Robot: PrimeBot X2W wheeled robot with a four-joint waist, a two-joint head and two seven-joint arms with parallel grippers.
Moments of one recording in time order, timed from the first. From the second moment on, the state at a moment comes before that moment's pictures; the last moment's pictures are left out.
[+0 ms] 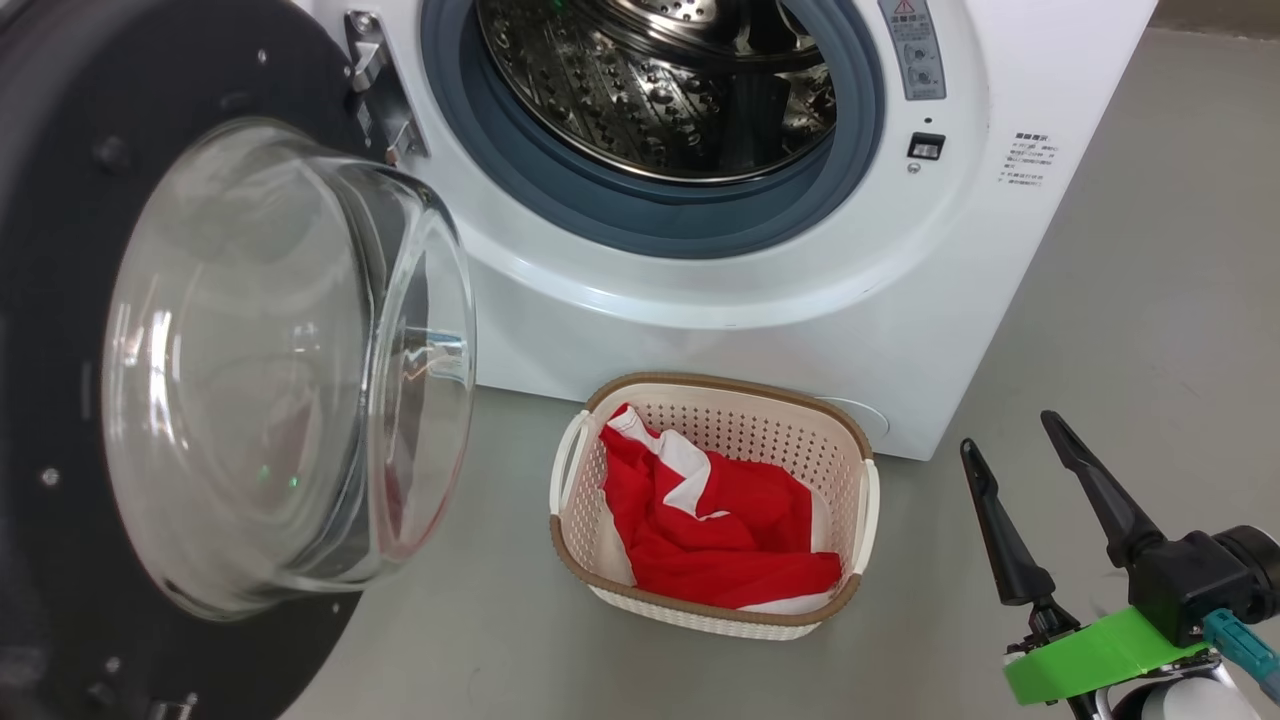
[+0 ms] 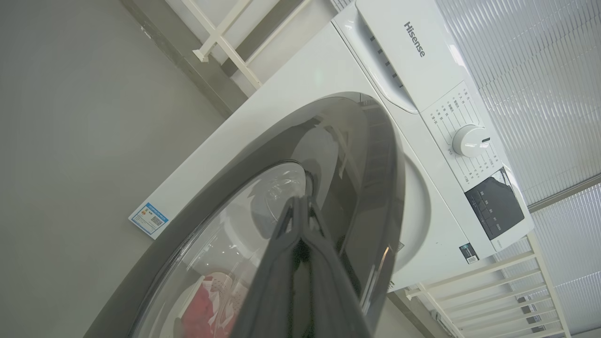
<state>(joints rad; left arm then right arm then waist) -0.56 0.16 0.74 0.04 -1.04 0.04 1.04 -0.02 -0.15 0.04 0.07 0.17 0.12 -0.26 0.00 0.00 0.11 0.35</state>
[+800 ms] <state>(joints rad) -0.44 0.04 0.63 -0.20 -1.13 0.08 1.10 -0.03 -0.14 0.03 0.09 0.18 0.12 -0.26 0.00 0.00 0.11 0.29</state>
